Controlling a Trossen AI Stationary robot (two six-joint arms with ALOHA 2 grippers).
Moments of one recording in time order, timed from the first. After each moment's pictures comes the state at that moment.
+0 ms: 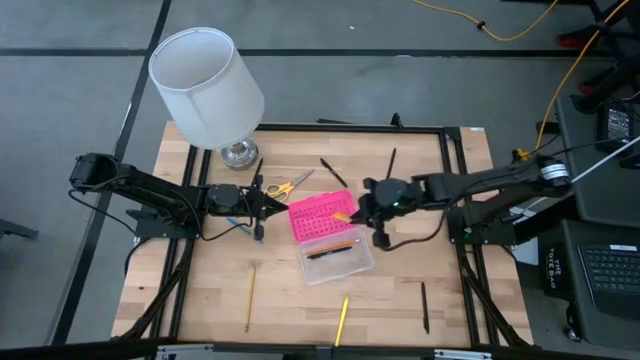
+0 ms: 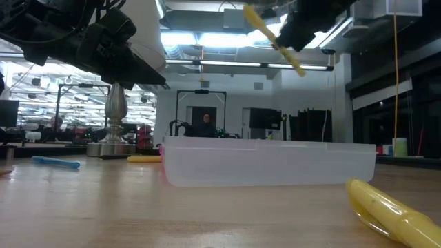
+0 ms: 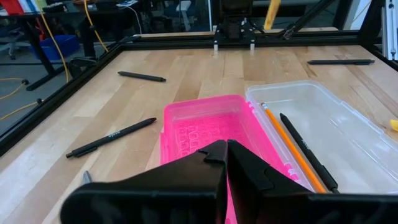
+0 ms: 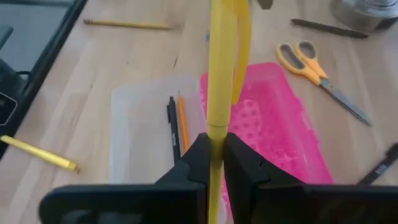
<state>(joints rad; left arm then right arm) -0.05 1.08 0.26 0.55 -0.19 -0.01 0.12 1.34 1.01 -0.38 -0.02 0.02</state>
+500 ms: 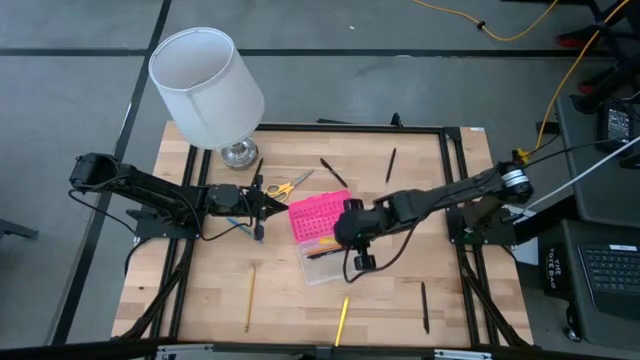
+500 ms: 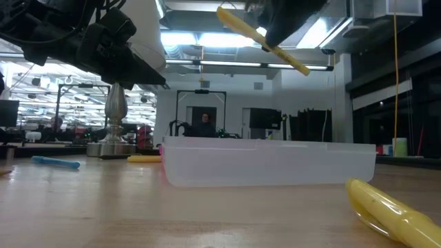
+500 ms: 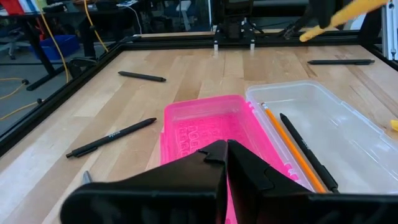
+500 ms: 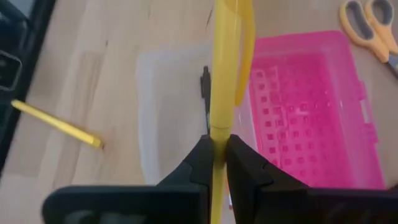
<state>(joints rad) -0.05 1.08 0.26 0.55 -0.19 -0.01 0.26 1.69 1.45 -0.79 0.05 0.08</state>
